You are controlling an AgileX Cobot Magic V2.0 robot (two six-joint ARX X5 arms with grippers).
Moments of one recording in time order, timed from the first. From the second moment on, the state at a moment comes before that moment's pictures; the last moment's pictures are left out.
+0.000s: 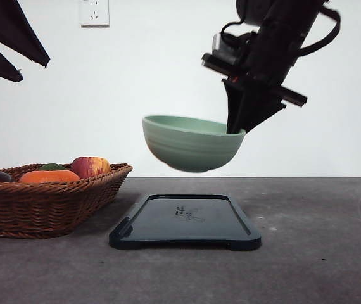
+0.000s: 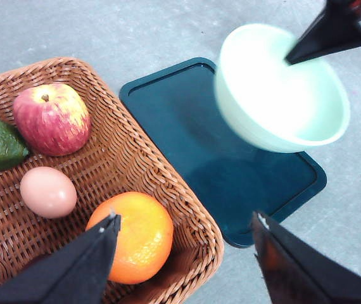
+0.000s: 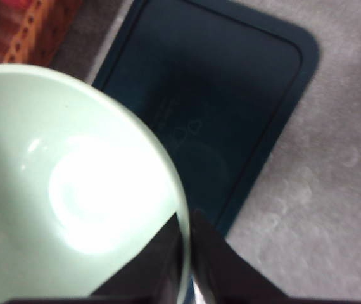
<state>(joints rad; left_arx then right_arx) -0.27 0.91 0.80 -0.48 0.36 0.14 0.45 1.78 1.46 -0.74 -0.24 0.15</state>
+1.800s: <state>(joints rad) -0.27 0.91 0.80 -0.49 0.36 0.12 0.39 1.45 1.00 -0.39 -0.11 0.09</state>
